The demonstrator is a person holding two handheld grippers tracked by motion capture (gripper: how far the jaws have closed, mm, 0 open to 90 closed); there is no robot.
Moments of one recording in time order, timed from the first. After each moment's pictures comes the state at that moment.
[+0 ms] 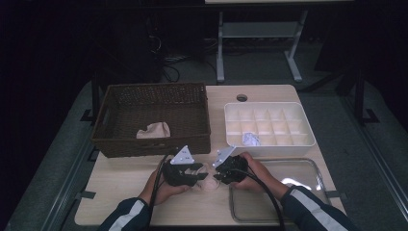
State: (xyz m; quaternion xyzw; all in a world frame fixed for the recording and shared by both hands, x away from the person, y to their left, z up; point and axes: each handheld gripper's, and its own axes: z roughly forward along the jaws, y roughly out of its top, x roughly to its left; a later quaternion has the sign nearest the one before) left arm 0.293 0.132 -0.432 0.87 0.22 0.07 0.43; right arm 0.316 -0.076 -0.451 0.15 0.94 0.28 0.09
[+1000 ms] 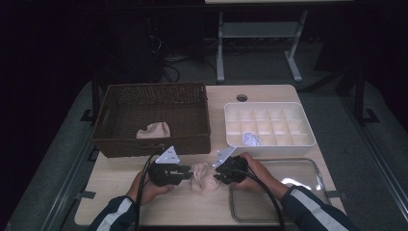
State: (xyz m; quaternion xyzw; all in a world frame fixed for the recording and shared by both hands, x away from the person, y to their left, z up) left arm 0.293 0.166 -0.433 0.88 0.23 0.05 0.41; right arm 0.315 -0.076 -0.452 0.15 0.94 0.28 0.09
